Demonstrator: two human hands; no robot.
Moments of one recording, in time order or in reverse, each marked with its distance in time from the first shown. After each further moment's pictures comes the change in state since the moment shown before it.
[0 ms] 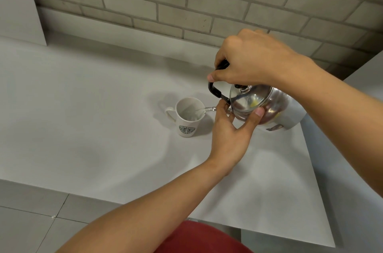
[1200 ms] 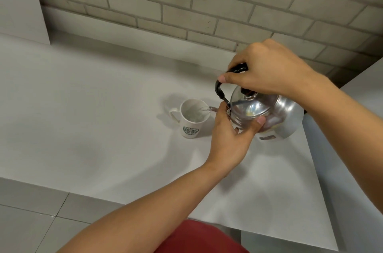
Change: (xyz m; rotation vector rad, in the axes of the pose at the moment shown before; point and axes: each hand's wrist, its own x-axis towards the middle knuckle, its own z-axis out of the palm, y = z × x) left_hand 0.004 -0.007 -0.018 0.164 -0.016 0.059; right_hand -0.018 0.011 0.010 0.119 0.068 0.024
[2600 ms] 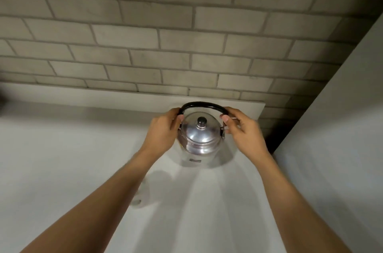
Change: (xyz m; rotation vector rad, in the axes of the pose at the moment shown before) left_hand 0.187 0.028 0.023 0.822 -0.039 0.347; right_hand -0.043 0.196 0.132 0.986 0.492 0.414
